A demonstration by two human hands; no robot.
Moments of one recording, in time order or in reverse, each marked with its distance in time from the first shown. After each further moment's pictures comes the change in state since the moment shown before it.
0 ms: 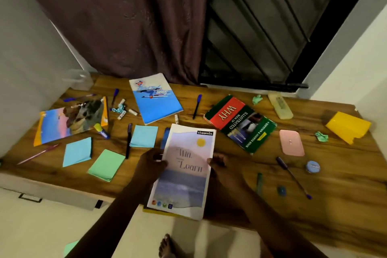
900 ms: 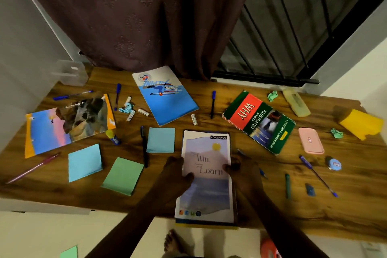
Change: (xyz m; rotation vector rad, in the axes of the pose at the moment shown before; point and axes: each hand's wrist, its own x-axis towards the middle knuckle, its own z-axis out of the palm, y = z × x) left_hand 0.052 -0.039 -0.032 0.345 -0.337 0.189; right_hand 0.021 -0.013 0.066 -0.409 0.242 -0.053
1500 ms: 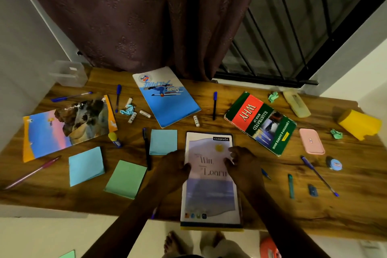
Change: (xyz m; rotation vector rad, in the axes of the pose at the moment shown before) left_hand 0.011 -0.006 -0.033 0.060 0.033 0.081; right_hand 0.004 -0.029 0.006 -0.240 0.120 -0.052
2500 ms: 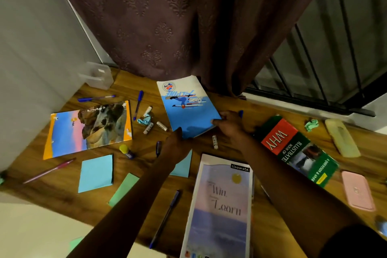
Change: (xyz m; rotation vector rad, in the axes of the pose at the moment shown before) left_hand 0.114 0.005 -0.061 -0.561 0.194 -0.250; right_hand 0.224 -0.124 0.042 0.517 -0.348 0.075
